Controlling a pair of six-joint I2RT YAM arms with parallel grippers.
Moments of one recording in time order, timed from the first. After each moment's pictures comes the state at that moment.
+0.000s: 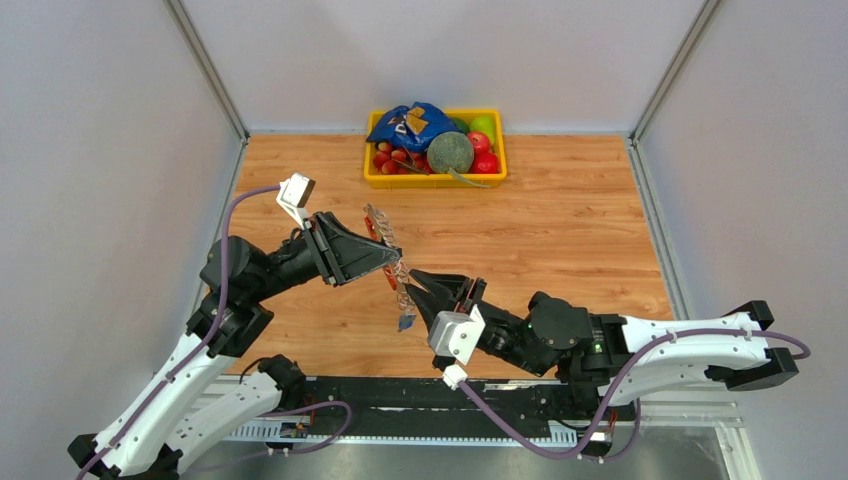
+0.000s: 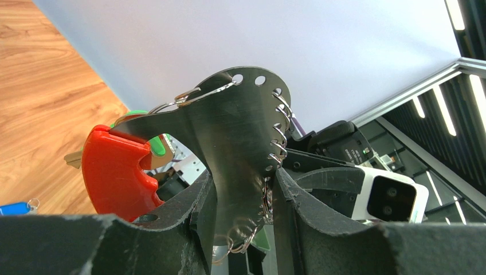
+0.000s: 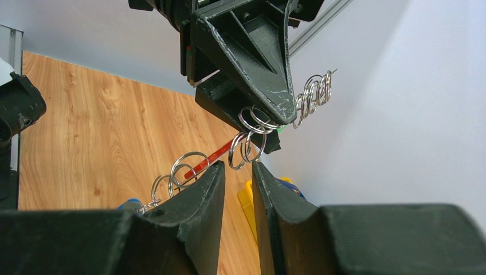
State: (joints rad) left arm -0.65 0.67 0.91 0.02 0.53 -1.14; right arm 1.64 0.99 1.08 0.05 0.49 -0.78
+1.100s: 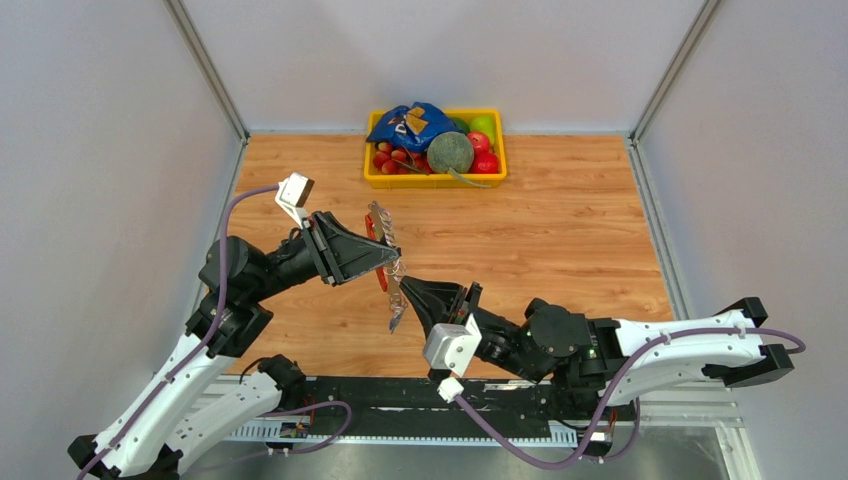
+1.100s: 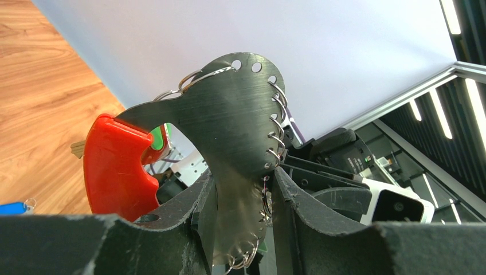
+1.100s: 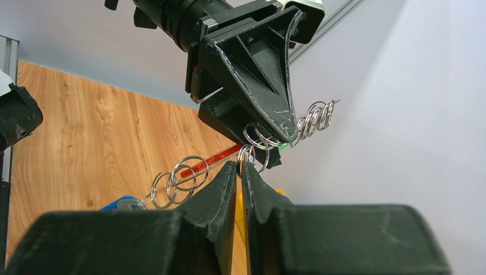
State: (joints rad) left arm -0.65 0.66 0.91 0.02 0.53 -1.15; right arm 1.68 1.02 1.08 0.12 0.52 -0.85
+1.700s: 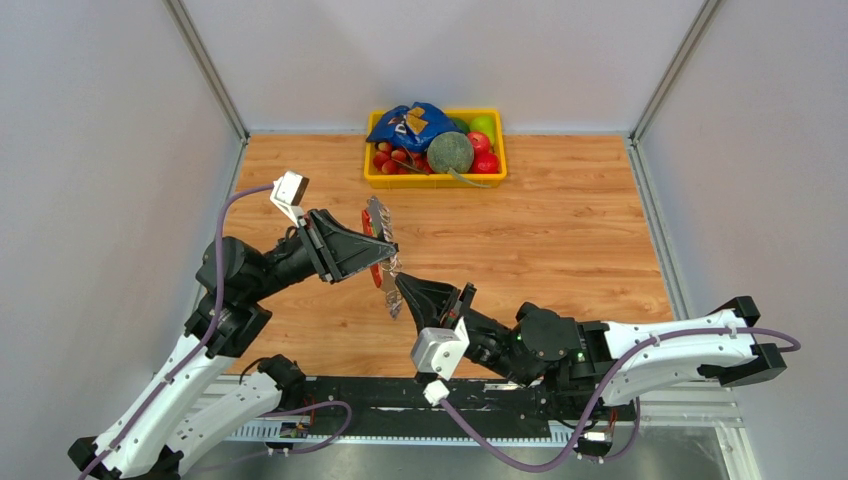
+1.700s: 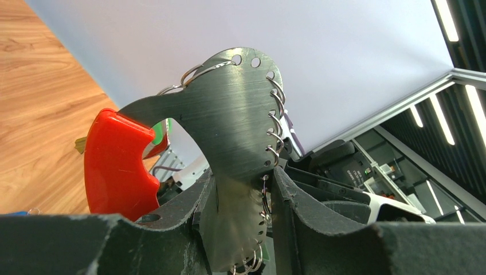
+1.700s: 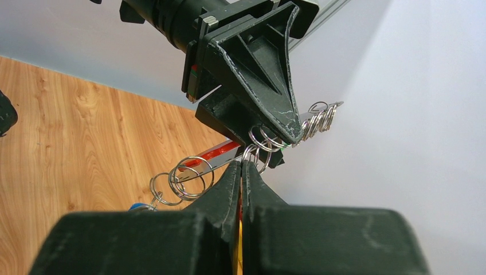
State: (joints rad) left arm -0.65 0.66 0.91 0.04 0.52 -1.16; right arm 1.68 1.06 1.08 0.18 0.57 -0.91
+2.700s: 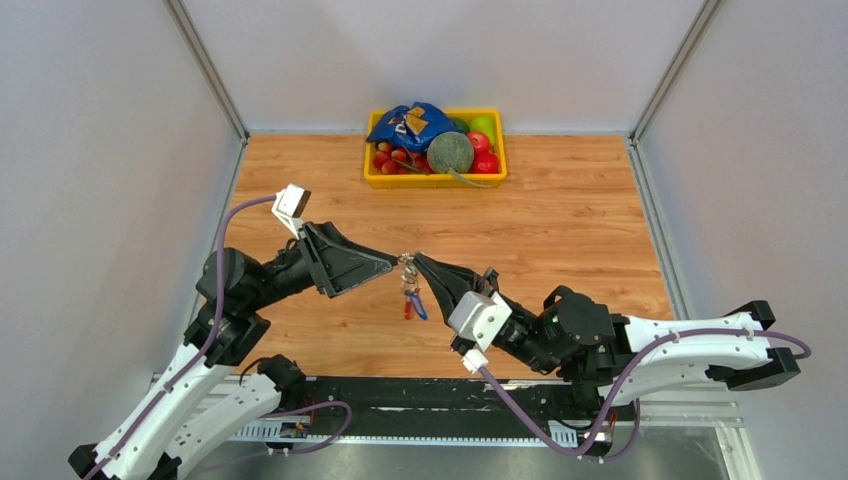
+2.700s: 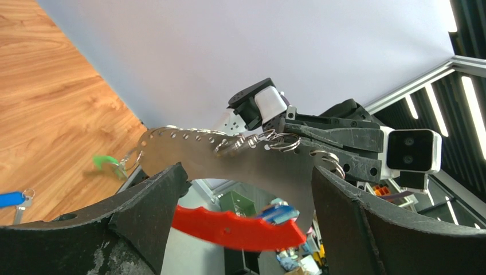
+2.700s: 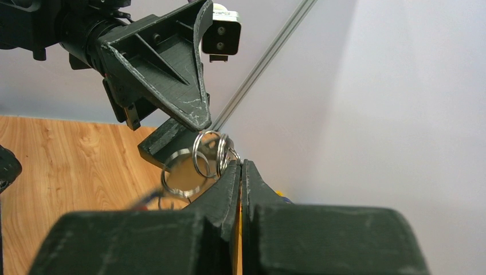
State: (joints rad) left arm -0.65 0.59 0.85 0.02 0.54 -1.16; right arm 1.64 0.98 1.08 0.23 0.55 -0.77
